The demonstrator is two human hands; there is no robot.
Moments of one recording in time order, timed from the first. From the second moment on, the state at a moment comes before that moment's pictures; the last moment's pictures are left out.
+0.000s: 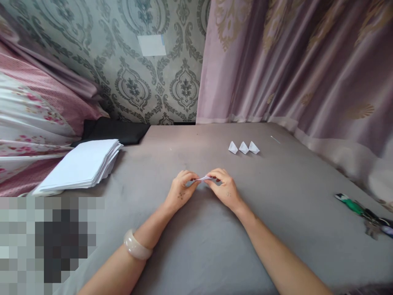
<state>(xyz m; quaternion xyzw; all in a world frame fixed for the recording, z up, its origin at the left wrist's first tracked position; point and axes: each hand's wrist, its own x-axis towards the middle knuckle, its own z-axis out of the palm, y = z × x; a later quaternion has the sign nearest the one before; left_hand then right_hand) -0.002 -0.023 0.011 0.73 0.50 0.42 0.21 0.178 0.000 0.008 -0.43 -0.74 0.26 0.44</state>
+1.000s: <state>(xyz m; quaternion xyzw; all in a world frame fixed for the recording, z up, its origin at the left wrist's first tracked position) -0.006 -0.019 0.007 0.67 0.63 0.29 0.25 0.185 0.008 -0.007 -0.51 -0.76 0.26 0.30</state>
